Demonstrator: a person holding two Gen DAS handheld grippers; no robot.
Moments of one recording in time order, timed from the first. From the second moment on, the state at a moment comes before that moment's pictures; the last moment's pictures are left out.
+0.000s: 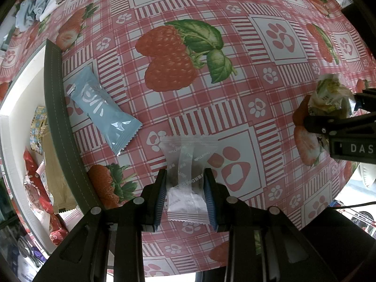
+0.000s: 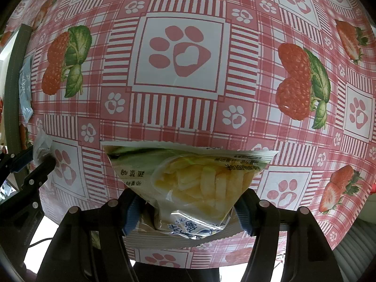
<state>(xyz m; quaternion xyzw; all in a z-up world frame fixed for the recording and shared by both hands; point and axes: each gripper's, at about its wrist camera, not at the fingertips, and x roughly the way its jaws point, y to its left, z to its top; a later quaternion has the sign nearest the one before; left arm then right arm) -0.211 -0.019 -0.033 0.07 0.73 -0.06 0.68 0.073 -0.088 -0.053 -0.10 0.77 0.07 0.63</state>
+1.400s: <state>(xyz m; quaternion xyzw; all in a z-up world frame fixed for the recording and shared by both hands) -0.219 0.101 0.047 -0.07 0.66 0.02 0.74 0.137 -0.010 0.014 -0.10 0.73 0.14 0.66</state>
